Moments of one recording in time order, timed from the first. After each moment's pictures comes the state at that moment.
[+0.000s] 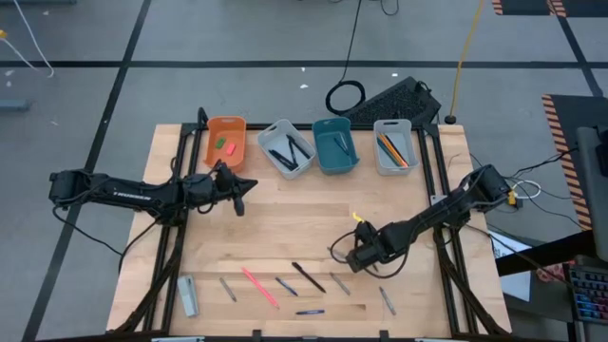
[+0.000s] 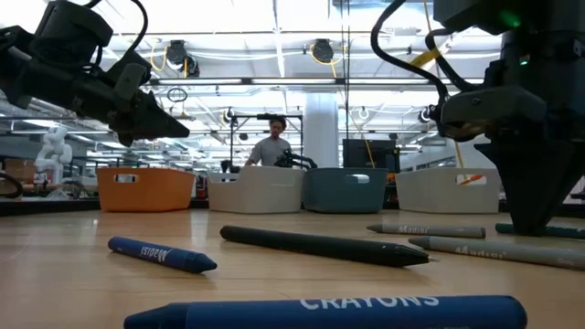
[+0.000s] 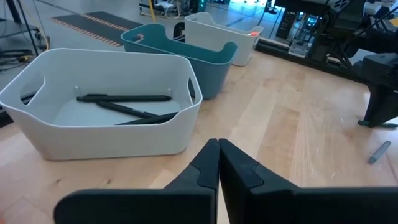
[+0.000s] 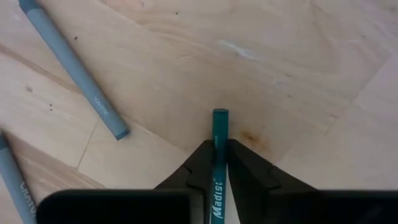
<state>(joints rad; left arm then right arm) 0.12 0.87 0.12 0.48 -0.26 -0.24 0.45 1.71 0.89 -0.71 0.08 1.49</state>
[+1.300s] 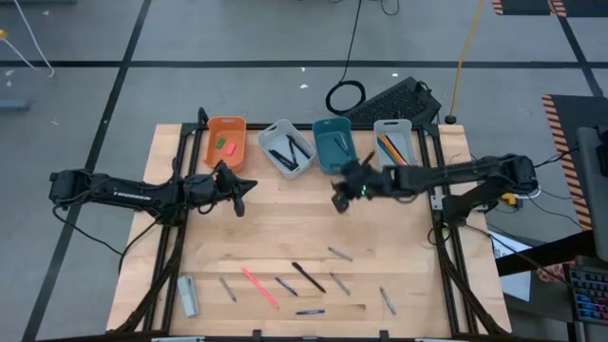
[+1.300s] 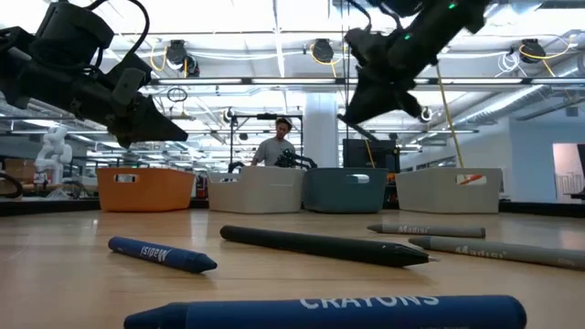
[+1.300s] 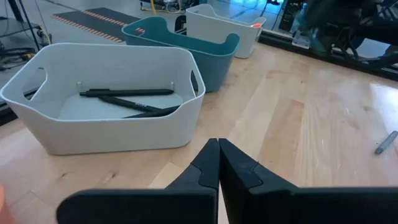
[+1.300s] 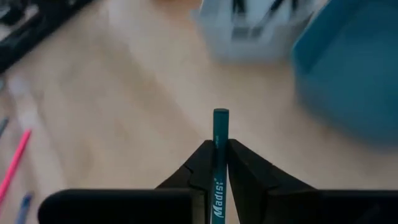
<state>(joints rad) 0.12 0.87 0.12 0.45 -0.26 -0.23 -0.04 1.38 0.88 -0.29 0.23 0.65</state>
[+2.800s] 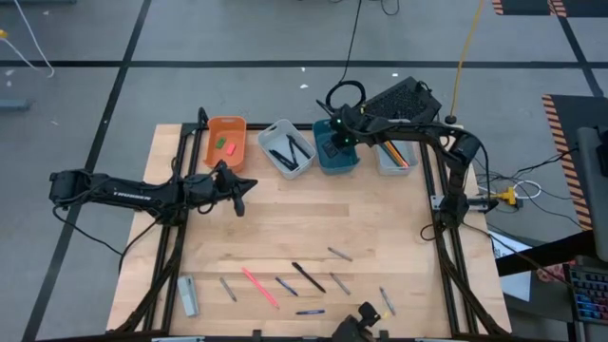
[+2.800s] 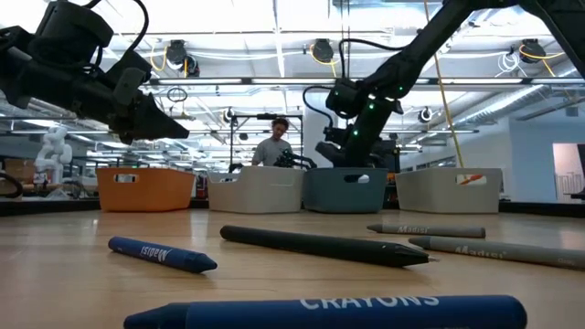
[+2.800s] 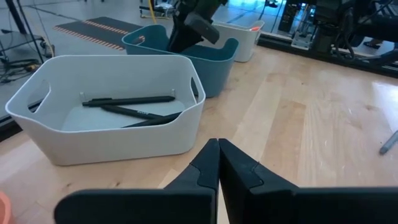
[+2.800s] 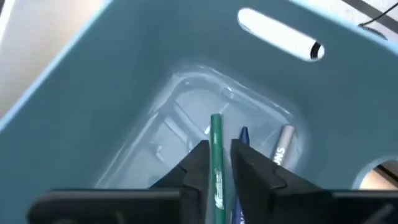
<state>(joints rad) 0.12 0.87 0.12 0.47 -0.27 -0.19 -0.63 1.90 1.19 -0.24 0.07 0.20</state>
